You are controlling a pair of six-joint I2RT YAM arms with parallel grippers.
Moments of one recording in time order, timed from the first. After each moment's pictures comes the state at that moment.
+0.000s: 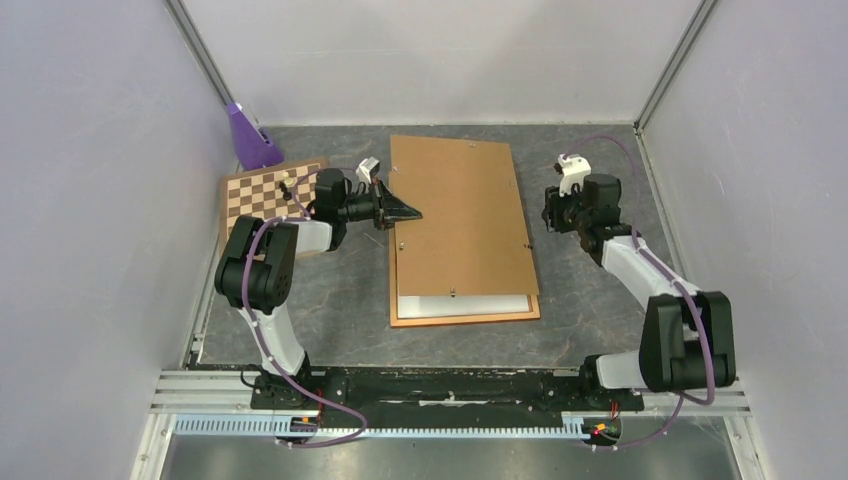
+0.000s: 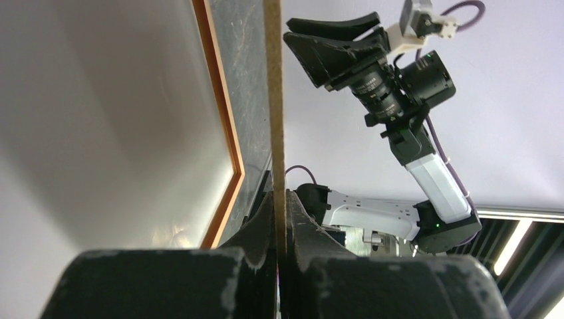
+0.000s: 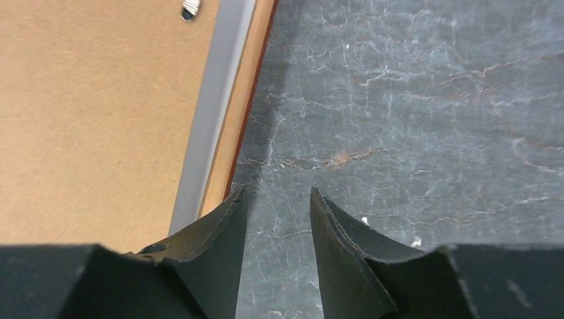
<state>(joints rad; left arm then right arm) -0.22 1.86 0.89 0.70 1.07 -1.19 0.06 1.40 0.79 0.01 -0.19 -0.12</state>
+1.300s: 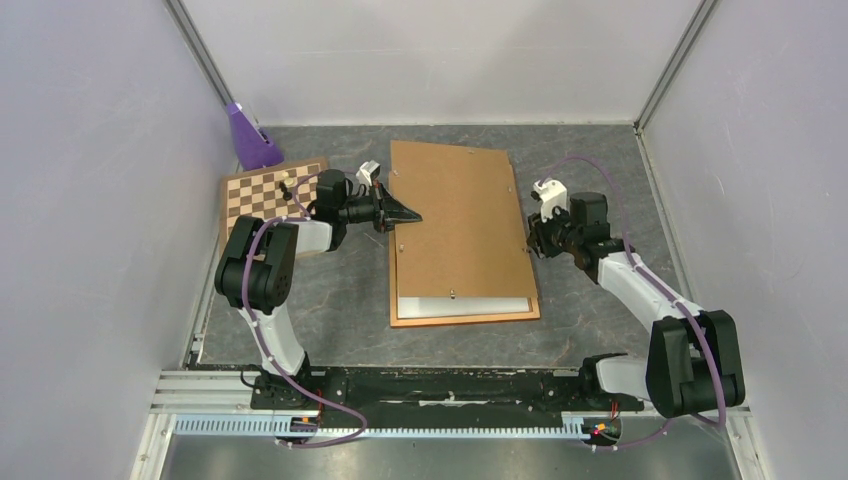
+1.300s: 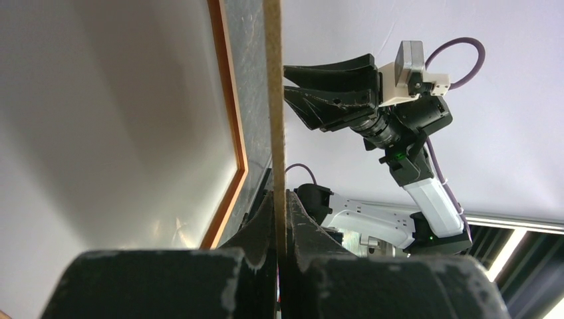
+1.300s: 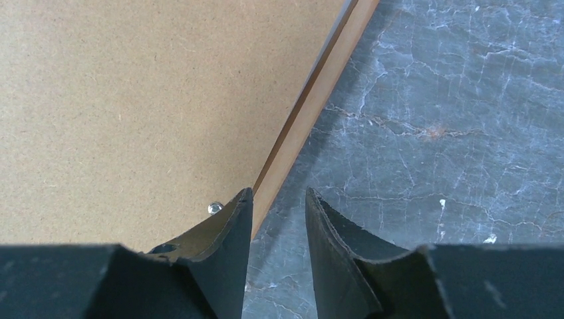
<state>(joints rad) -0.22 1.86 0.89 0.64 1.07 -1.17 0.15 1.27 0.69 -0.11 -0.31 -0.26</state>
